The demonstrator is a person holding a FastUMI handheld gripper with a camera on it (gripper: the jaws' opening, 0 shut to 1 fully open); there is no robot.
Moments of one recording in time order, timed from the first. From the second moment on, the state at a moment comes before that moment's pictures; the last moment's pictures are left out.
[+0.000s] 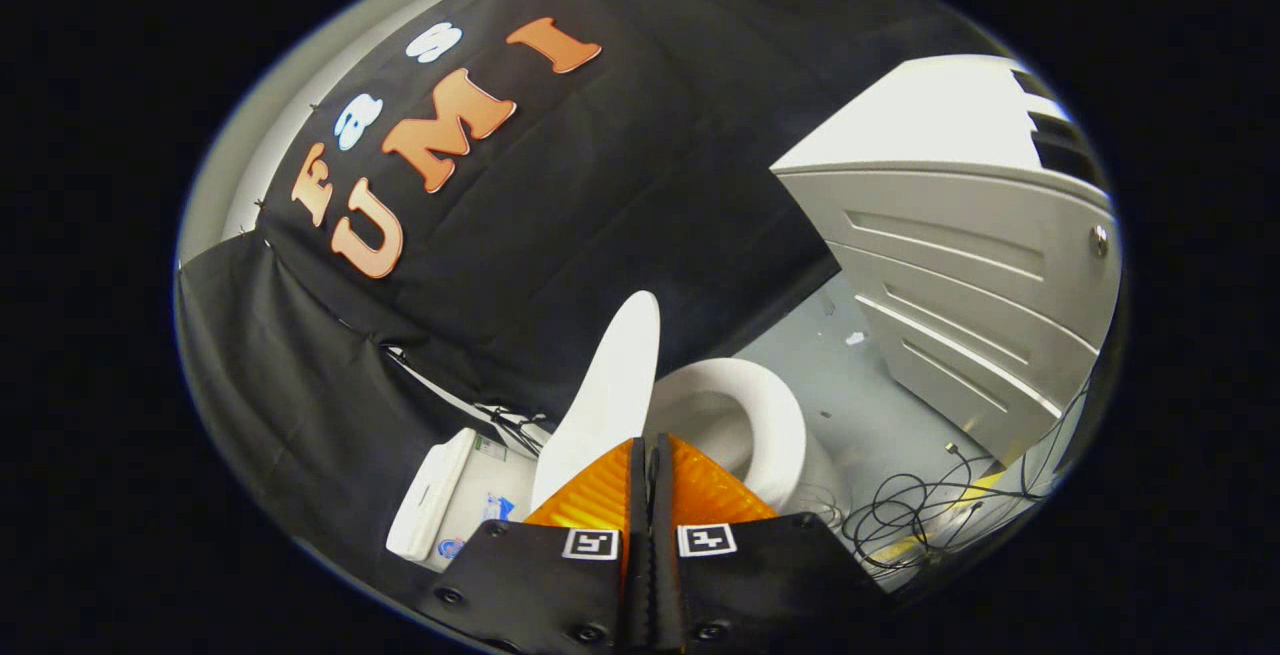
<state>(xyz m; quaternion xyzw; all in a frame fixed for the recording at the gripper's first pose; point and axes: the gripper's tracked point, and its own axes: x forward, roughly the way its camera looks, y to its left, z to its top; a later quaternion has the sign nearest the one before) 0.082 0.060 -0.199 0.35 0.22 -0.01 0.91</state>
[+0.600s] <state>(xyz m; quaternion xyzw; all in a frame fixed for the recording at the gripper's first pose) 0.095 0.128 -0.103 0.17 0.20 -0.04 0.96</state>
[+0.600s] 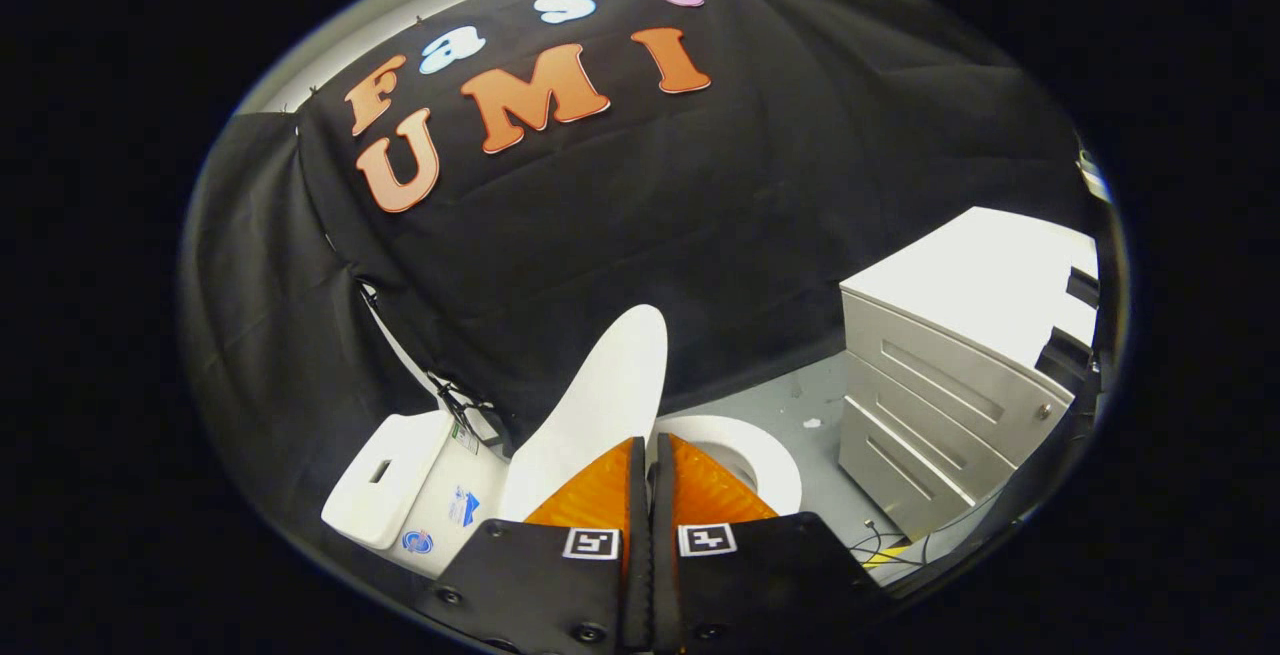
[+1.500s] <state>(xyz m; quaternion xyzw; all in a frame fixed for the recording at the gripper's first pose) 0.103 0.226 -0.033 0.01 0.18 -0.06 0.98</state>
